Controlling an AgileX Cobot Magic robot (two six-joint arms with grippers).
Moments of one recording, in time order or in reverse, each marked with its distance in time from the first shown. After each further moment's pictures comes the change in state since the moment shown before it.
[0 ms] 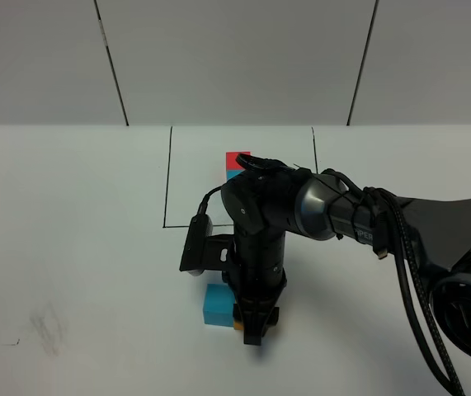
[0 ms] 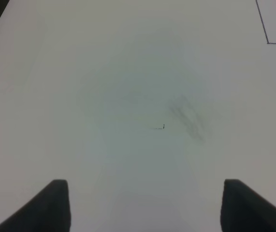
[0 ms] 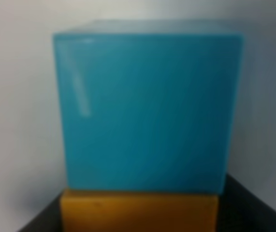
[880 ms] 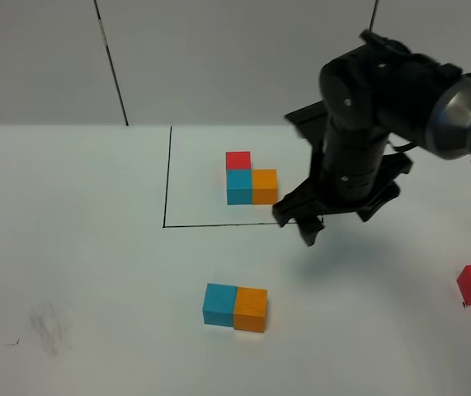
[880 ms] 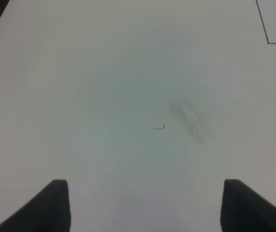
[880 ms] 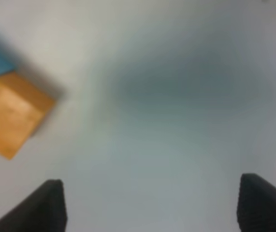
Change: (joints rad) left arm 0.000 0.000 0.000 0.000 0.000 0.000; right arm -0.200 -0.311 0.001 -0.111 0.171 0.884
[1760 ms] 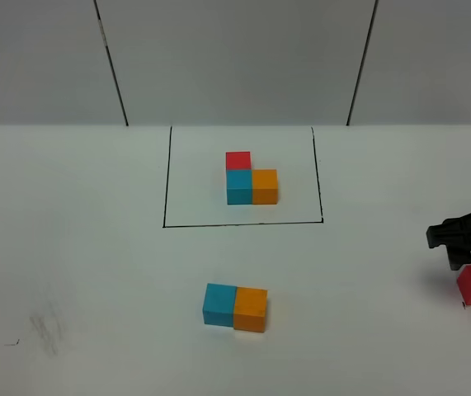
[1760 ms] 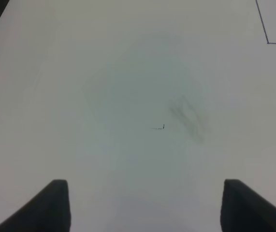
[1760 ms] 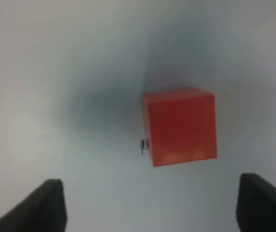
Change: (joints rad) left arm 0.000 0.000 0.000 0.000 0.000 0.000; right arm -0.395 -0.285 0.595 -0.113 -0.407 0.116
